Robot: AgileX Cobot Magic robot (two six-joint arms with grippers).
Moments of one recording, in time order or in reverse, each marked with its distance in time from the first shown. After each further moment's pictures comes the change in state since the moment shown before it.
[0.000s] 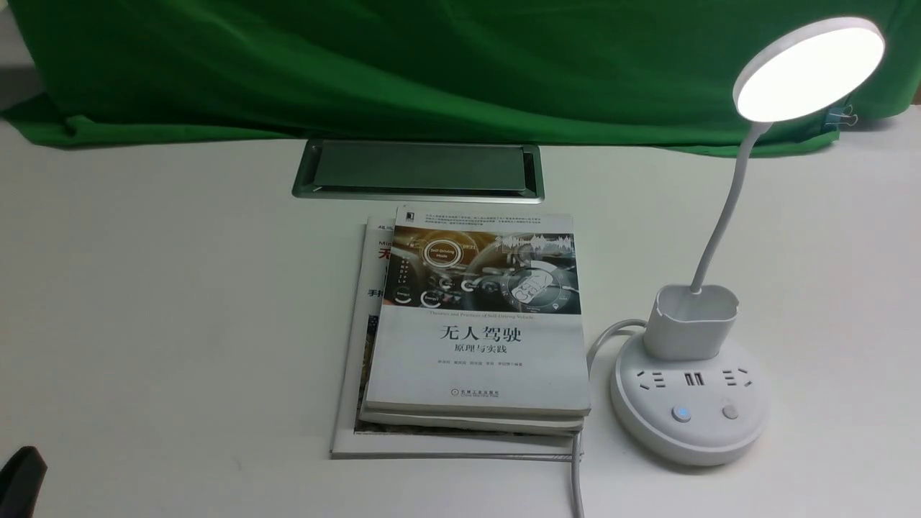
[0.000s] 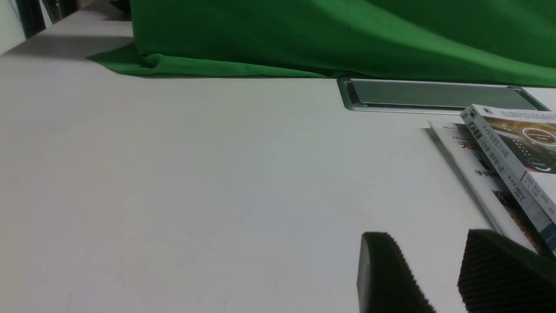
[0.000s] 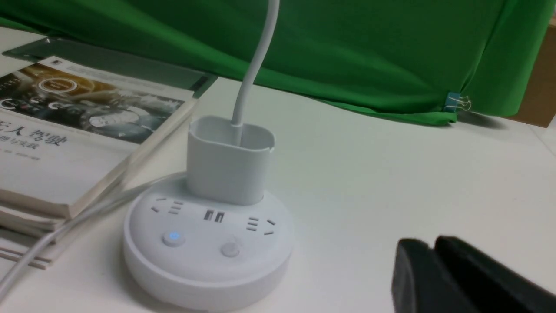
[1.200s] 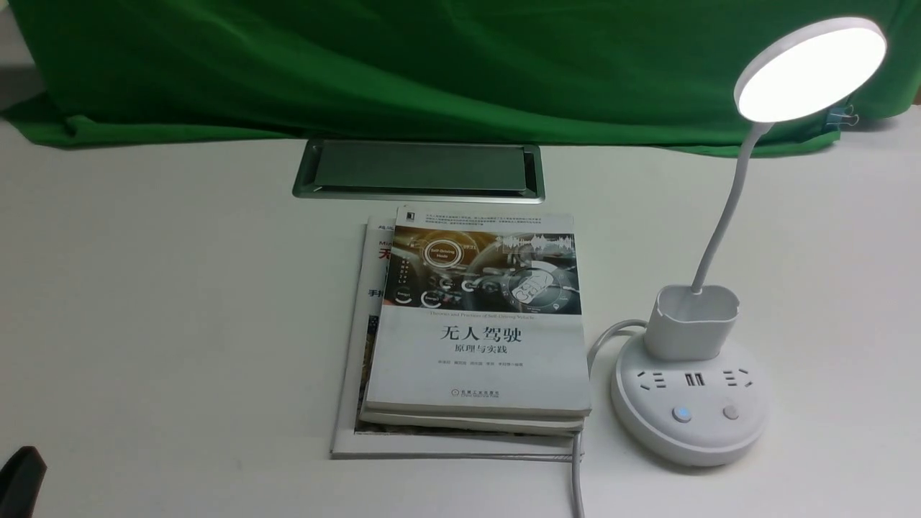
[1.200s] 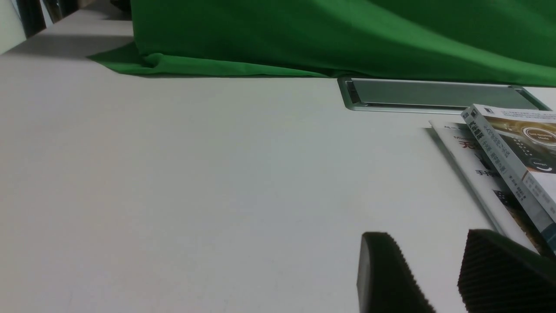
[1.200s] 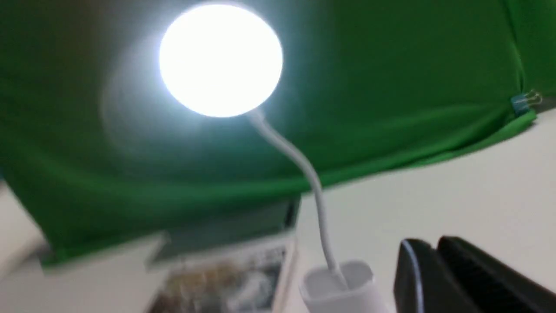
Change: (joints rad) right arm 0.052 0.184 -0.289 0.086 0.037 0.430; left arm 0.000 0.000 0.000 0.000 0.000 0.000
